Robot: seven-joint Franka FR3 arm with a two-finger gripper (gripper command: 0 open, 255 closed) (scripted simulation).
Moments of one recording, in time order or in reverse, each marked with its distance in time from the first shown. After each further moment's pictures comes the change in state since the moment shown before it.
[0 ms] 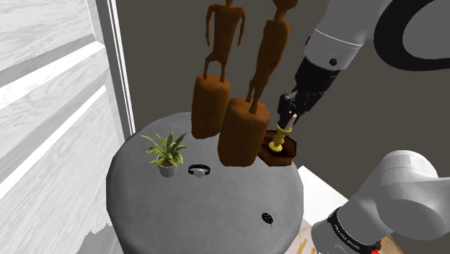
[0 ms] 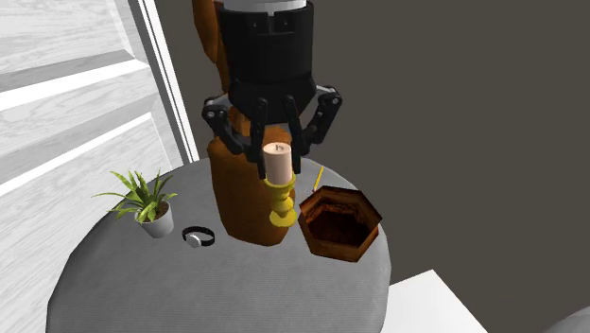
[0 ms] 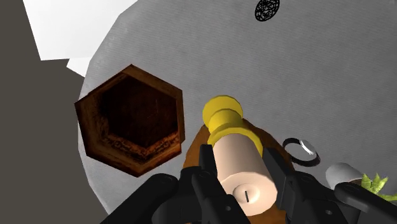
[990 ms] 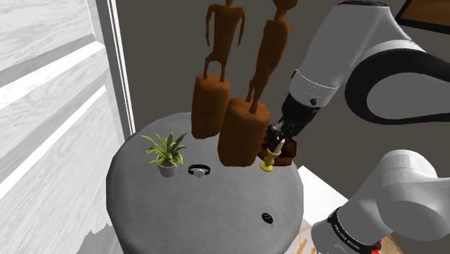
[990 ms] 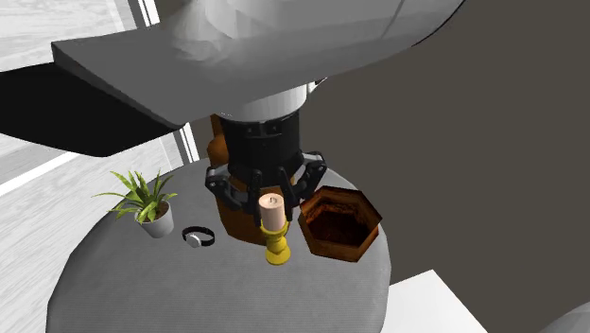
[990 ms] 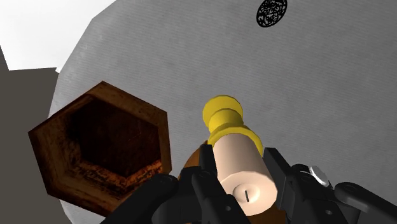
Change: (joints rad) arm 0.031 -0.008 0.060 -0.189 0.051 0.181 0.034
